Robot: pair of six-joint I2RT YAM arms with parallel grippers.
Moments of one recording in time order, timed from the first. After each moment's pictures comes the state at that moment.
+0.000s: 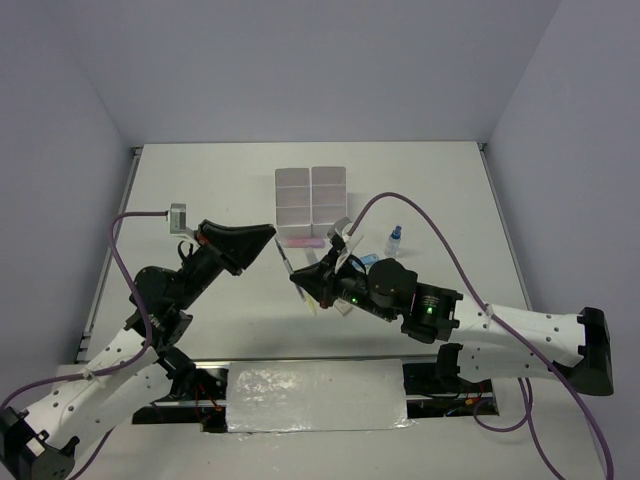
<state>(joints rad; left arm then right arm) -0.61 0.63 0.48 0.58 0.17 -0.84 1.24 0.98 0.80 0.11 0.23 0.33</state>
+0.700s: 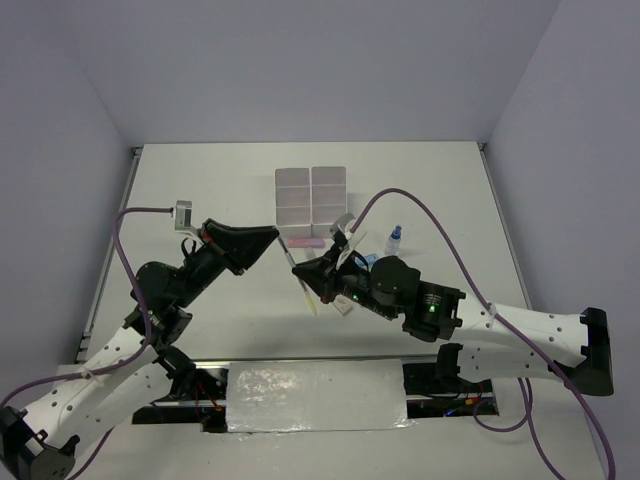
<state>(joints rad) -0.61 0.64 0.52 0.50 0.20 -0.84 1.24 0.98 0.83 0.09 0.27 0.29</state>
